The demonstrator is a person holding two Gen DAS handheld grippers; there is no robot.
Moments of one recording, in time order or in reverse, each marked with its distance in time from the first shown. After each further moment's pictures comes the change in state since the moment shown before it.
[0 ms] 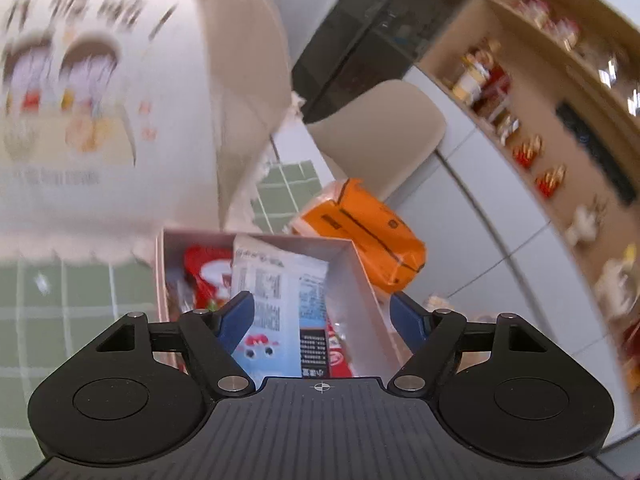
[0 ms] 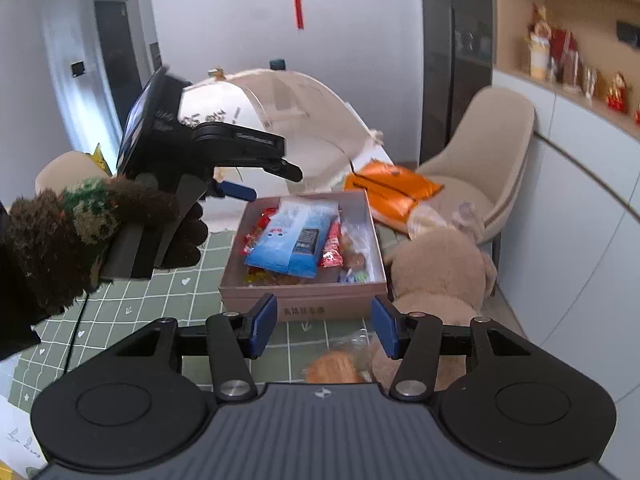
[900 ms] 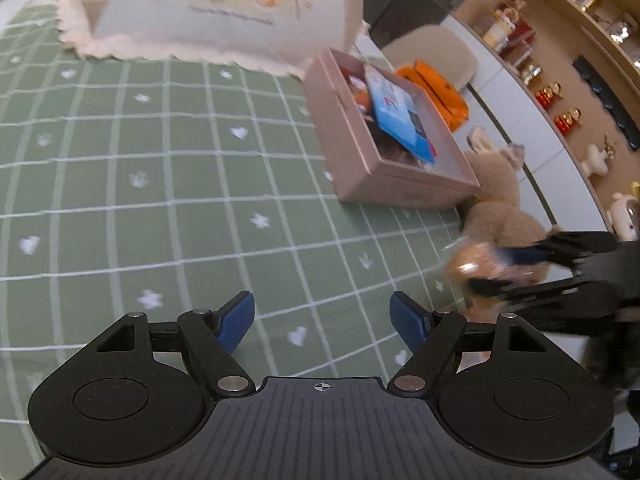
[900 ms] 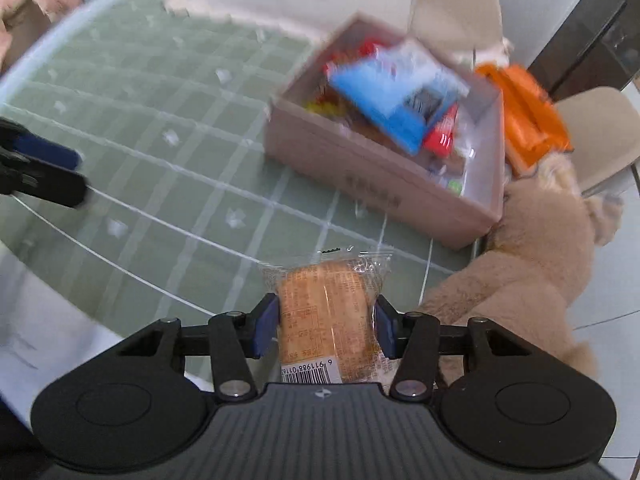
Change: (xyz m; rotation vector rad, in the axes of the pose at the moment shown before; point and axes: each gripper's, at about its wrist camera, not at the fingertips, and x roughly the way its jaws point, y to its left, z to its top) left arm -0.165 0.093 -0.172 -0.006 0.134 0.099; right arm 0.089 0.065 -0.005 -0.479 0.393 0.029
